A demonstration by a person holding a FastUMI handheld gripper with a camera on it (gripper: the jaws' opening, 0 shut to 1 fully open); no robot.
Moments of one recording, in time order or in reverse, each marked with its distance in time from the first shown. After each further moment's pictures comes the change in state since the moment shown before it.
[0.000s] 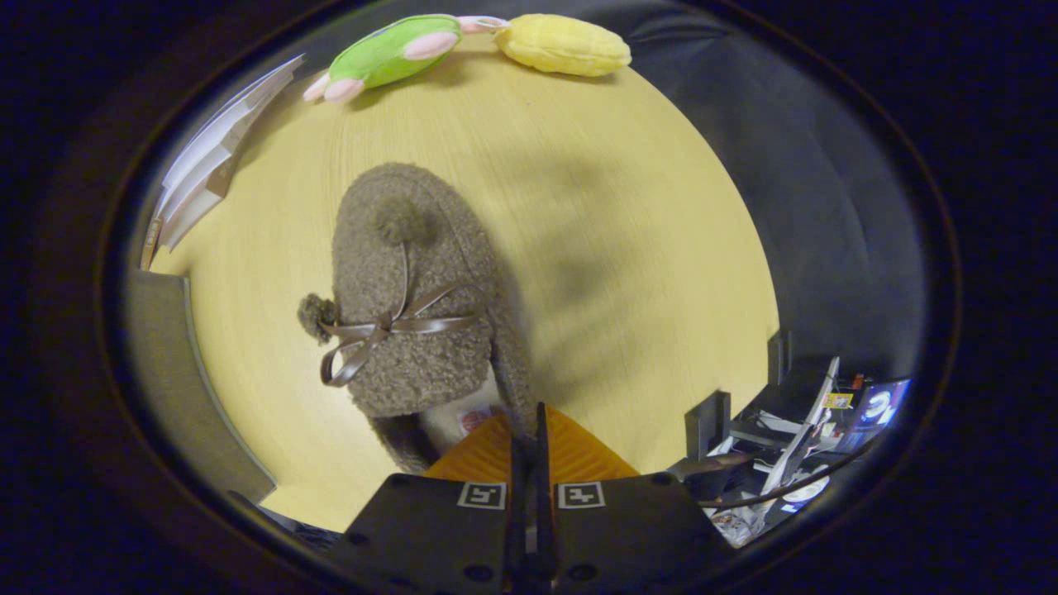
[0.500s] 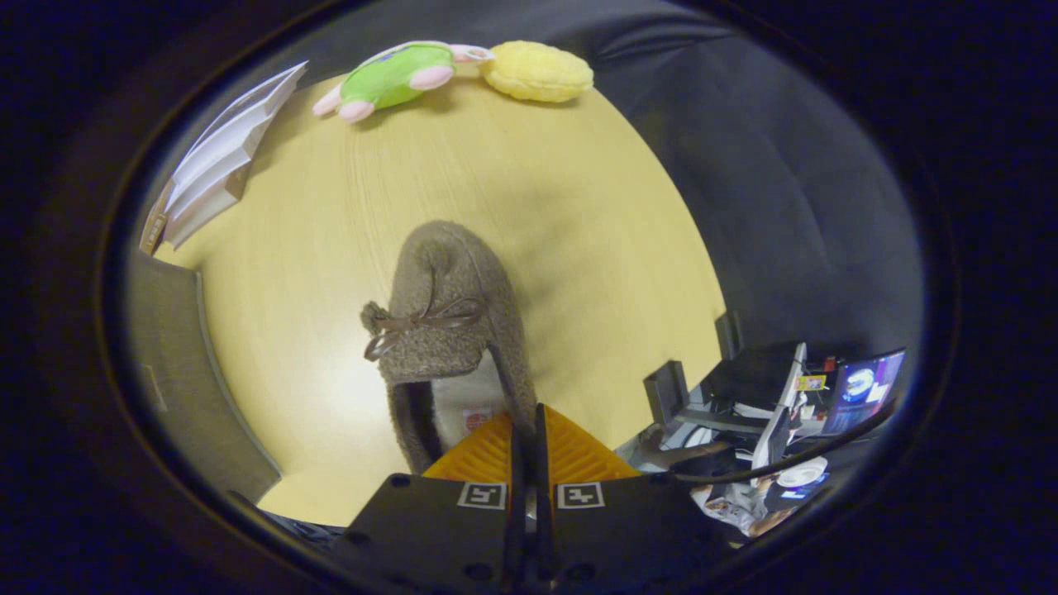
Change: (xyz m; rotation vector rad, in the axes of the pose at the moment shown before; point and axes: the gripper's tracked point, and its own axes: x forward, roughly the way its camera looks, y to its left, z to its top) arm -0.071 -0.010 -0.020 0.056 -0.058 -0.128
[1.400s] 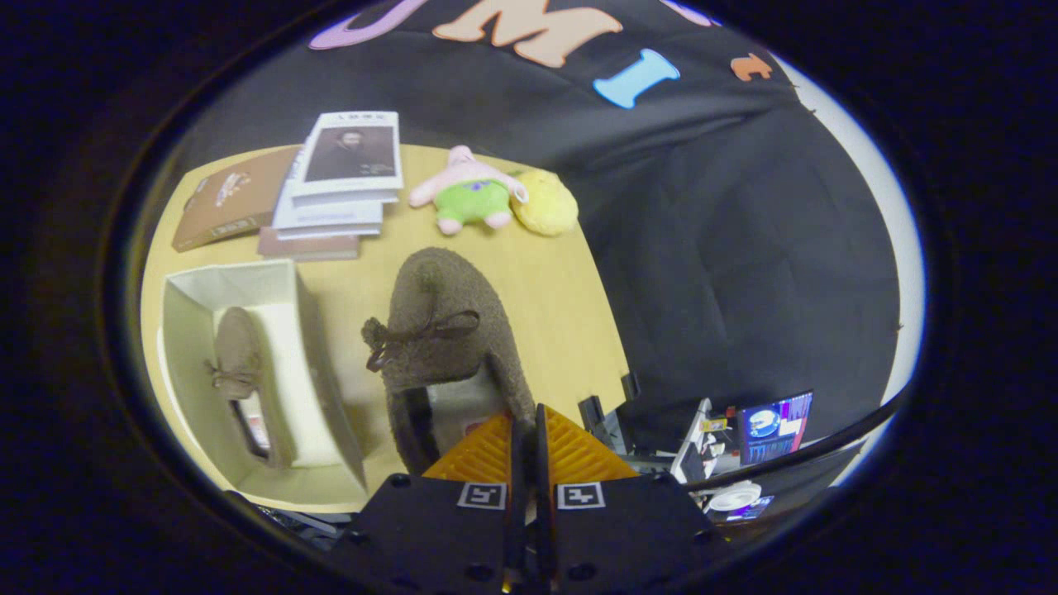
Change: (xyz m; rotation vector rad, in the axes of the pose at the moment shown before) arm -0.260 0.094 0.037 -0.134 -0.298 -0.211
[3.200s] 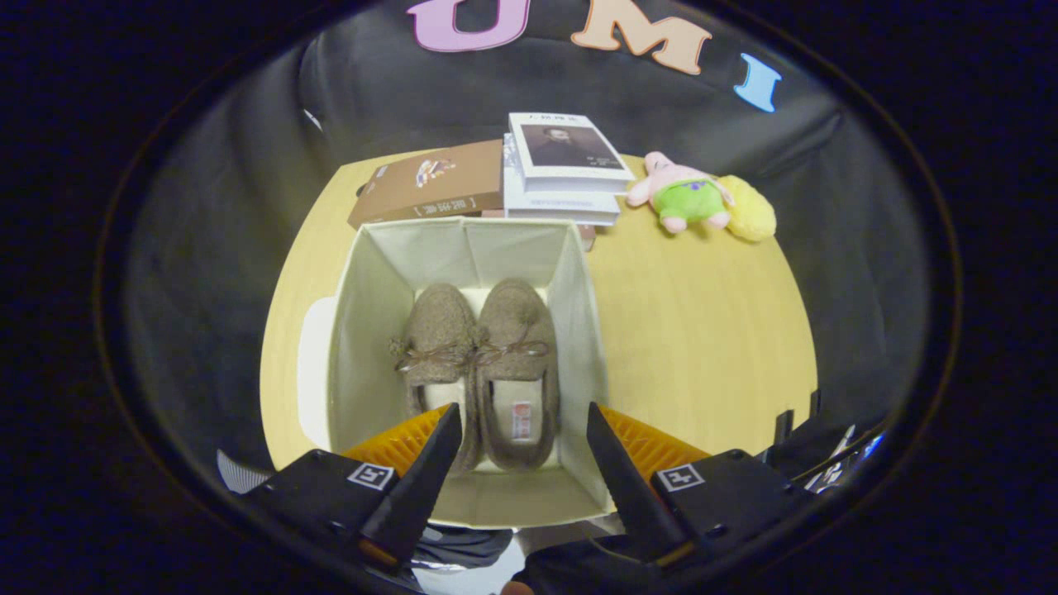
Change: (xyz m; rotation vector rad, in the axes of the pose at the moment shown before) arm -0.015 0.176 -0.051 0.002 -0.106 0.577
